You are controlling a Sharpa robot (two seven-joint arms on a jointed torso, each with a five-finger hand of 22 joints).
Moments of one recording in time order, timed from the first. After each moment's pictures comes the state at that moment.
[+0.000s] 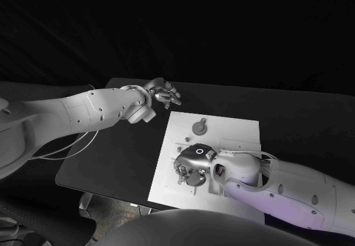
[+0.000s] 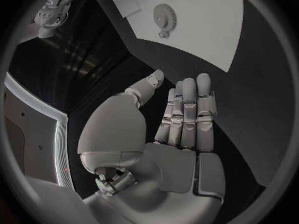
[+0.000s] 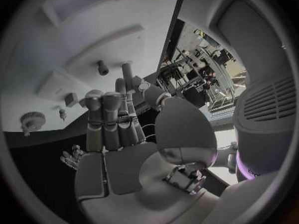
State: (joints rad) left arm 1.23 -0.72 -0.18 1.11 -0.65 -0.30 0.12; left_hand 1.15 -0.18 0.55 -0.23 0.05 0.87 0.17 0.28 0.49 1.18 0.10 0.07 0.32 1.06 -0.01 0.98 0.51 0.04 1.13 -0.10 0.45 1.19; right arm 1.06 -0.47 -0.20 1.58 -1.83 -0.08 -0.06; right_hand 1.15 -0.06 0.70 -0.29 0.05 1.00 0.12 0.33 0.56 1.28 0.05 0.14 0.37 1.23 -0.05 1.12 0.81 0.17 1.08 -0.03 1.05 1.27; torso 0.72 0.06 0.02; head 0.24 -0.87
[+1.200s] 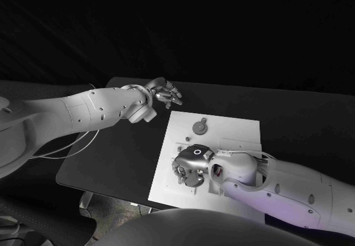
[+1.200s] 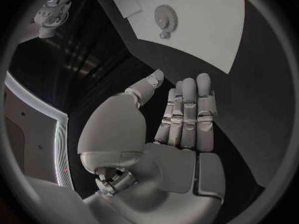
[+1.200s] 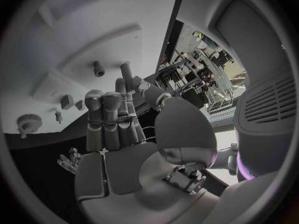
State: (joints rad) left arm 1.23 -0.72 -0.18 1.11 -0.65 -0.29 0.12; left_hand 1.15 -0.18 0.55 -0.23 0.05 0.87 0.17 0.28 0.49 1.18 0.11 0.07 0.32 1.06 -0.01 0.98 0.52 0.04 1.14 -0.10 0.44 1.19; right arm 1.06 -0.45 -0.20 1.56 -1.83 -0.06 -0.06; right_hand 1.15 -0.06 0.70 -0.29 0.04 1.00 0.12 0.33 0.56 1.28 0.05 0.14 0.38 1.23 -0.05 1.12 0.81 0.17 1.08 -0.03 1.05 1.27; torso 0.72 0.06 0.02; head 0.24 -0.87
